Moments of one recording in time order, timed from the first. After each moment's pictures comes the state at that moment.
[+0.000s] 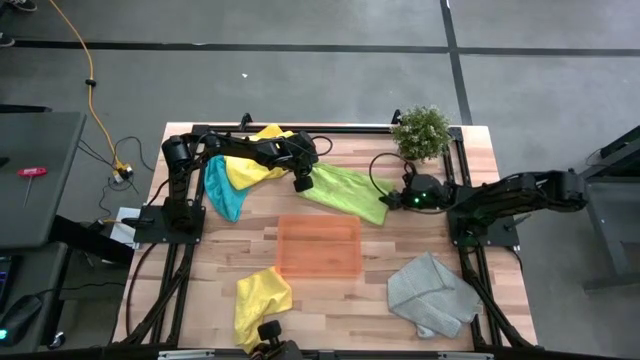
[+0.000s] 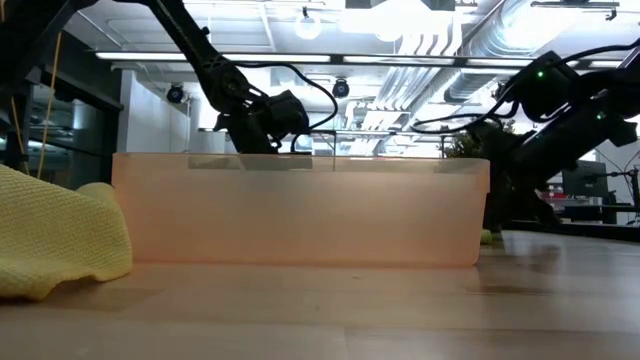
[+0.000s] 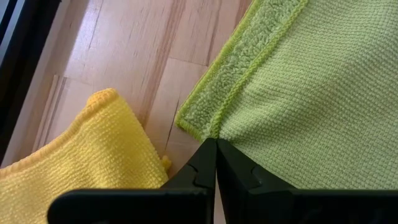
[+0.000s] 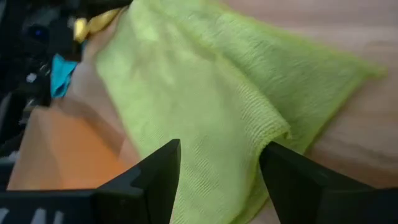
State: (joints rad) left arm 0.60 1.97 1.11 -0.20 -0.10 0.26; right arm -0.30 1.16 0.12 0.41 0.03 1.01
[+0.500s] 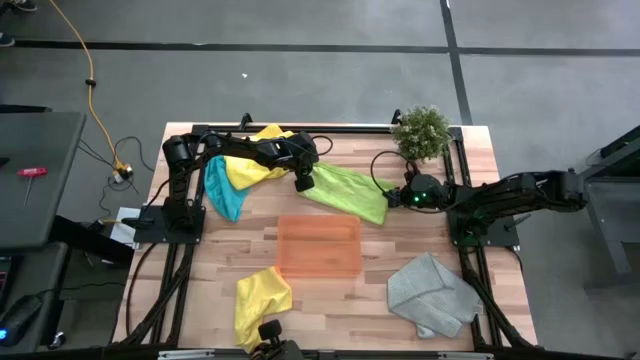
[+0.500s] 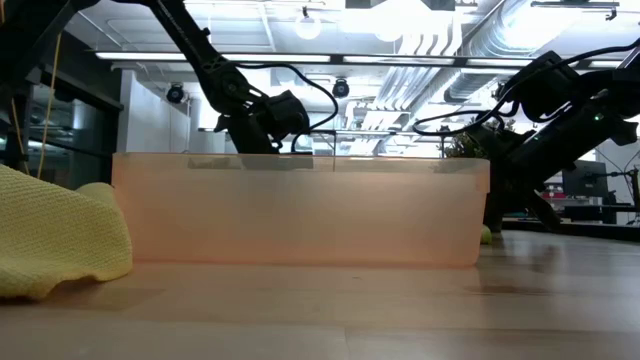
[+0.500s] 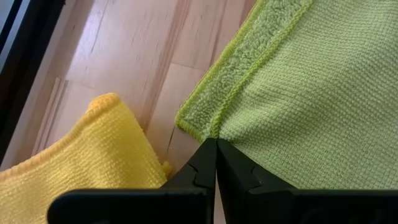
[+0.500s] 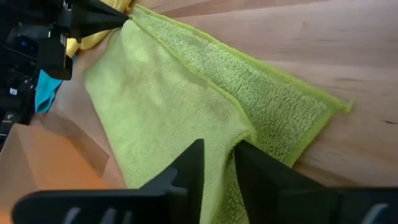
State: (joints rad) left arm 0.60 1.98 1.11 -0.18 -0.10 0.25; right arm -0.30 1.16 0.12 0.42 0.12 0.97
